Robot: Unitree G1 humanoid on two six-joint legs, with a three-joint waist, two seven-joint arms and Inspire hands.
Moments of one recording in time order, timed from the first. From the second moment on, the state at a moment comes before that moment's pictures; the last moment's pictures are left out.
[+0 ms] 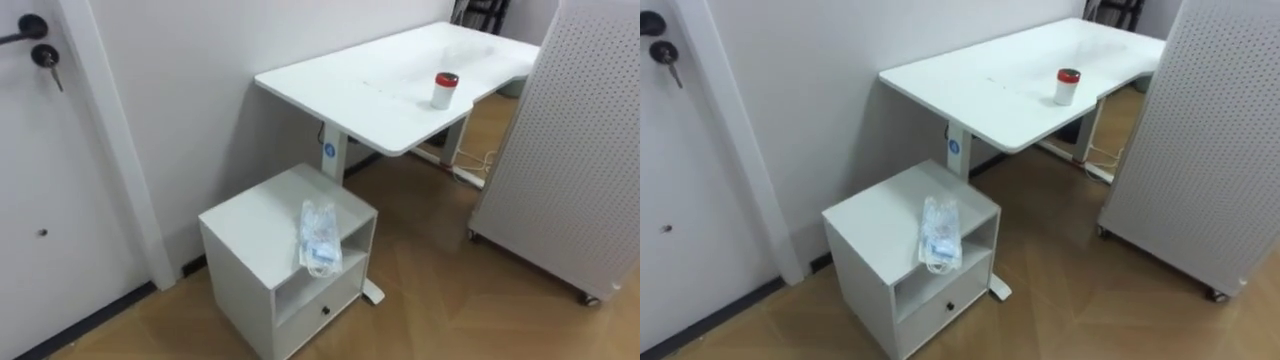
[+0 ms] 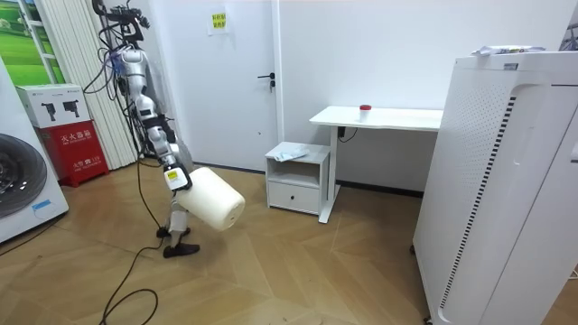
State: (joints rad) left arm 0.22 0.21 0.13 1.23 0.30 0.08 0.10; right arm 0.13 -0.24 -0.06 1.31 0.24 0.00 -0.03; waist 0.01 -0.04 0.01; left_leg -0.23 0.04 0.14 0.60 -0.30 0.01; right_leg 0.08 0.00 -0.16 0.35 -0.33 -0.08
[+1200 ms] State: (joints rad) left arm 0.14 0.23 0.07 1.17 0.26 -0.04 0.17; right arm 0.12 -0.26 -0.04 1.17 0.25 -0.05 -0.07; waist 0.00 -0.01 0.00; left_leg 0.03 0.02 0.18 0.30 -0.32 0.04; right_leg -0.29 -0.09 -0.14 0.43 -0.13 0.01
